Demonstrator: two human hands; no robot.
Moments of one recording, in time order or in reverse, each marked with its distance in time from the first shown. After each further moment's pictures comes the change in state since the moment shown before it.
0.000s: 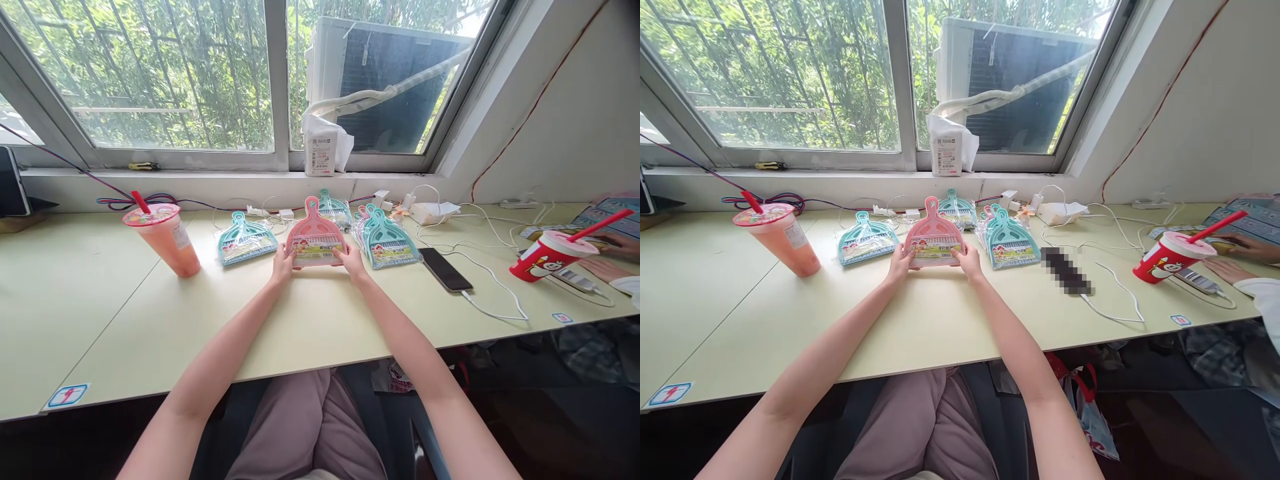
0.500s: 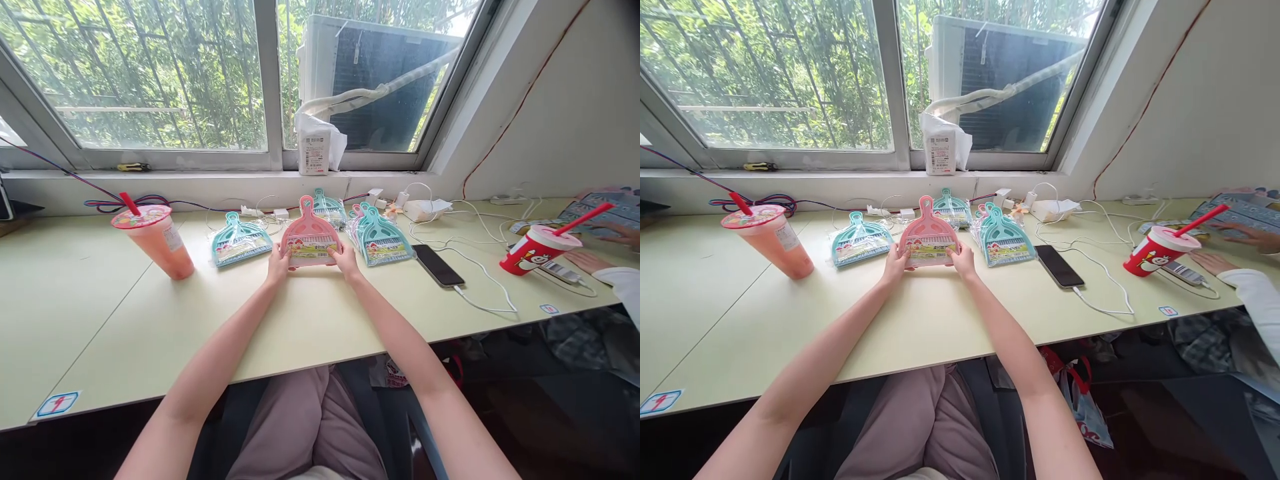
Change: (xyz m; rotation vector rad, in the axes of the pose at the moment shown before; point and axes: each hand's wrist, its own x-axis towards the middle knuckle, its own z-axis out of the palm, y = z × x) left_hand -0.005 0.010 0.002 0.065 0.011 -0.008; right_hand -0.002 -0.001 0.005 -0.100 0.066 -0.031
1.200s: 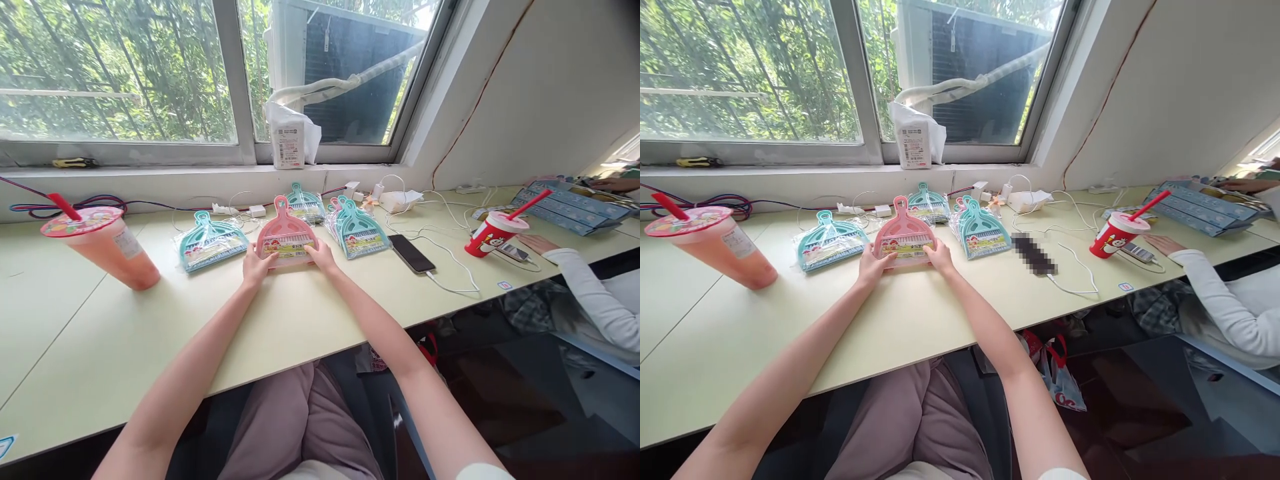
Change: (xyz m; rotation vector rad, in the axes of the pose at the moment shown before) left_hand -0.001 -0.002 -0.003 0.255 0.085 0.053; right_hand 0.000 -0.006 0.005 -0.158 0.008 0.111
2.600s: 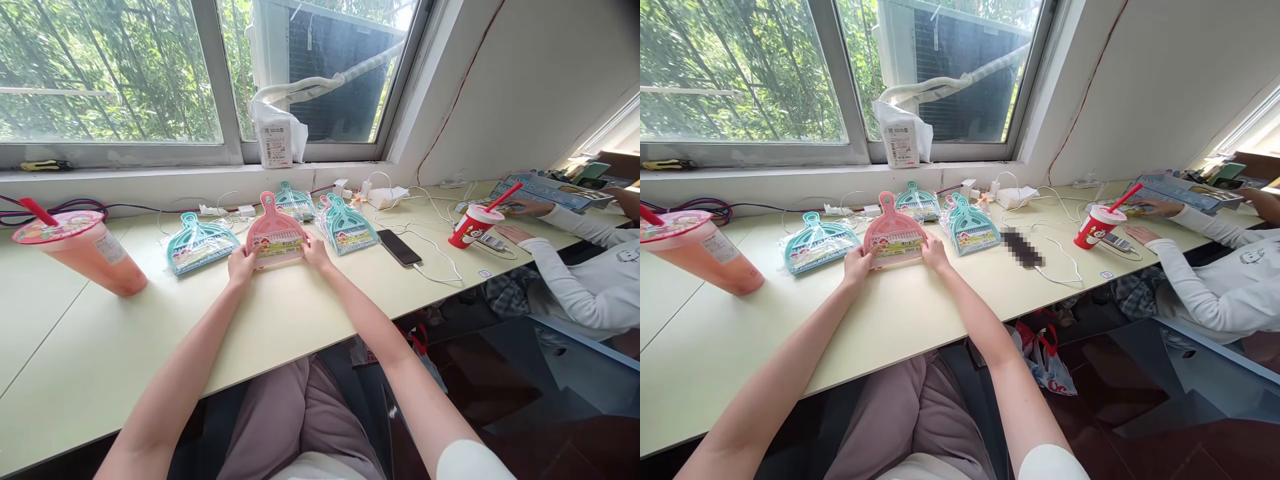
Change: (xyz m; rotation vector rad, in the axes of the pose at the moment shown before) left_hand 0.010 0.003 -0.010 0.194 0.001 0.048; right_hand 0.009 0.004 -0.012 -0.294 0.045 -0.349
